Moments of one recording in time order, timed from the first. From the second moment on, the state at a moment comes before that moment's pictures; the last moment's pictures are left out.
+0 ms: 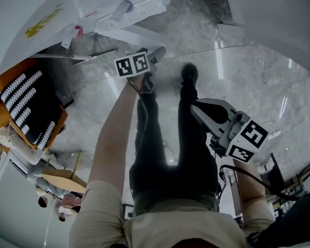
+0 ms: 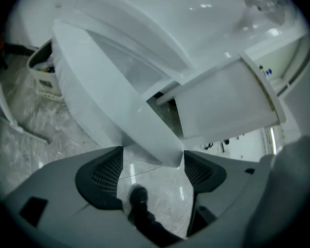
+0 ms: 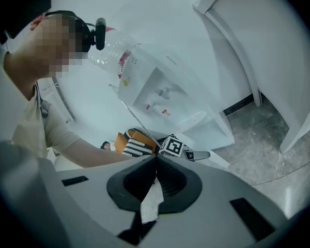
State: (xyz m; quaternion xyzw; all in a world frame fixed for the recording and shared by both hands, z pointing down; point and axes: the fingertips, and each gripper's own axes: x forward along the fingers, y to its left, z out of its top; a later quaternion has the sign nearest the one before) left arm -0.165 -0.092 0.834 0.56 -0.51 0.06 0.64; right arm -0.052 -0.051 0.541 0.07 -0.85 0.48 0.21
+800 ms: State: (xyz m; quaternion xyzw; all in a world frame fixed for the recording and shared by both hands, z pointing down) left arm -0.151 -0.123 0.829 0.64 -0.49 0.17 0.57; right arm -0.041 -0.043 0.543 0.06 -0.85 0.48 0.21
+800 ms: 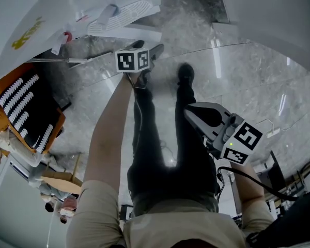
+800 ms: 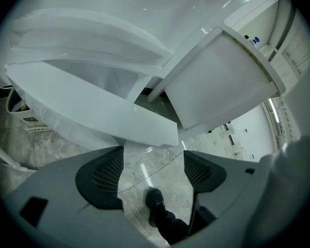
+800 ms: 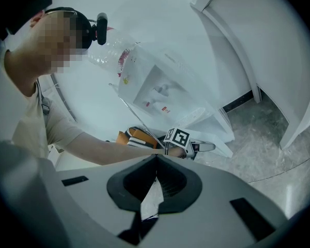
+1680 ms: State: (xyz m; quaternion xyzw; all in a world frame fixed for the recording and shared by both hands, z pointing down) left arm -0.151 -0.164 0.823 0.66 -0.50 0.16 0.54; right arm -0.039 -0.052 0.547 0.06 -0.85 0.48 0.21
